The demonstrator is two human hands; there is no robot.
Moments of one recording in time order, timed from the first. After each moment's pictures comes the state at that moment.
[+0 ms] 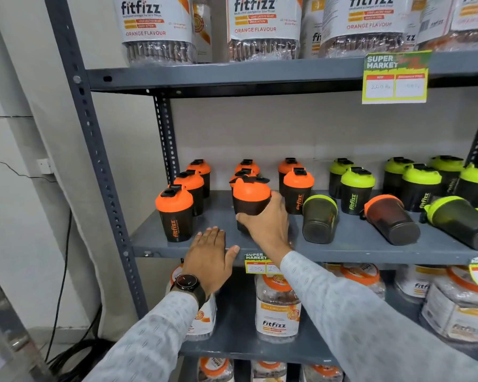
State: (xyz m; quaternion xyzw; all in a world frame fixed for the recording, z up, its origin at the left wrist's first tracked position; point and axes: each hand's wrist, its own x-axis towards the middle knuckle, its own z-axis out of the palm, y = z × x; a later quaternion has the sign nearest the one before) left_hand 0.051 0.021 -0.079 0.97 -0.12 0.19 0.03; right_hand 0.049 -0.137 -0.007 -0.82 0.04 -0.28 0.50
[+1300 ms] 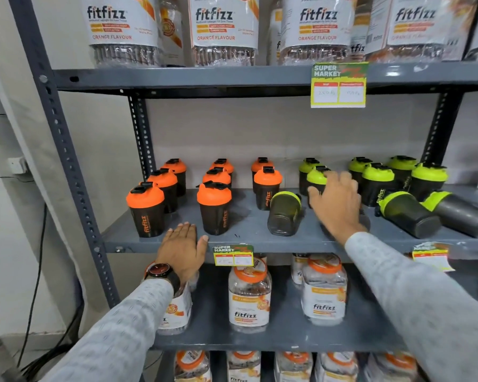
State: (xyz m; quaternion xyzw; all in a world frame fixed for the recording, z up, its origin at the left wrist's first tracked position) left_hand 0.052 0.008 -0.077 0.98 -0.07 0.19 0.05; right_hand 0.001 -0.332 0.037 -0.89 0.15 -0.39 0.18
